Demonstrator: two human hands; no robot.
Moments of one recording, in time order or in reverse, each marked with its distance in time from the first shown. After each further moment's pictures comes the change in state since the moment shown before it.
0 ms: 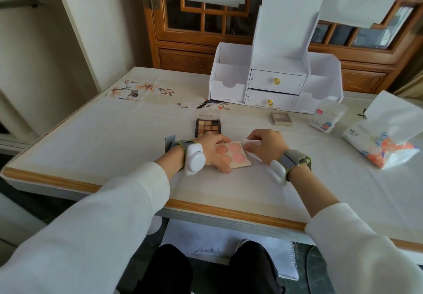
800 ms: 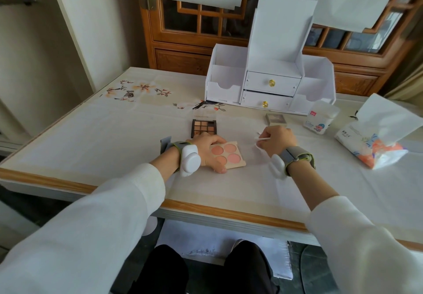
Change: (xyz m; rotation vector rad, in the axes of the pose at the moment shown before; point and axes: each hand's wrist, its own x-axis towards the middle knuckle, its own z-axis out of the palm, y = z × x) left_hand 0.000 -0.005 0.002 -0.068 0.010 0.019; right_hand 0.005 0.015 -0.024 -0.144 0.084 0.104
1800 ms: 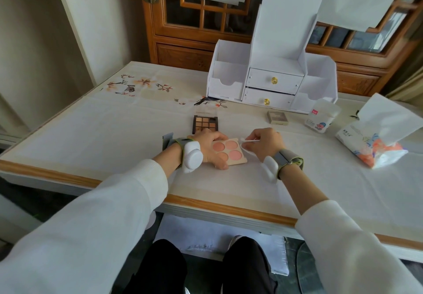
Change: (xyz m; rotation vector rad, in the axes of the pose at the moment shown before) left_hand -0.001 0.001 0.000 0.014 0.023 0.003; right_hand -0.012 -0.018 0.021 0.185 -0.035 0.007
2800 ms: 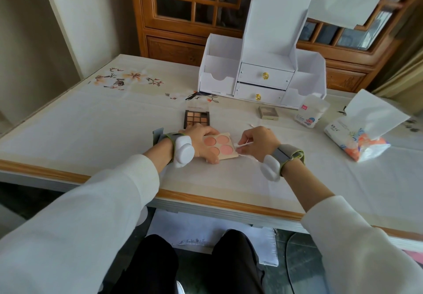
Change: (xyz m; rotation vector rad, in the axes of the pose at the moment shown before) left_hand 0.000 0.000 0.001 -0.002 0.026 0.011; right_hand -0.015 0.002 -0.015 -0.193 -0.148 -0.175
